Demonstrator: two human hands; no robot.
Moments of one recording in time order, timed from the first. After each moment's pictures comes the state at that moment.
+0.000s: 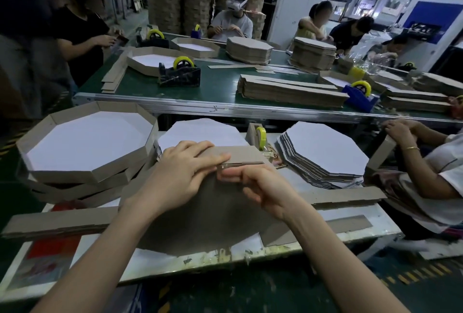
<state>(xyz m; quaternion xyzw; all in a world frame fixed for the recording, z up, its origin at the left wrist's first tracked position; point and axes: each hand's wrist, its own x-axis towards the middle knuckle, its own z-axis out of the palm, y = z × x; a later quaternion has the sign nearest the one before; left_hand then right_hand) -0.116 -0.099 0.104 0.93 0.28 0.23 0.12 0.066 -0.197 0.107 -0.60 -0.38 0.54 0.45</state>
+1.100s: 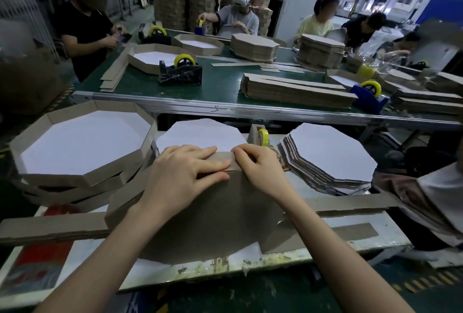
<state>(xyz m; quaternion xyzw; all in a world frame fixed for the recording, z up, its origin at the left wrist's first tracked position) -0.091 -0.103 0.113 0.90 0.33 0.28 0.11 0.098 -0.151 0.111 -0.67 -0.61 0.12 0.41</state>
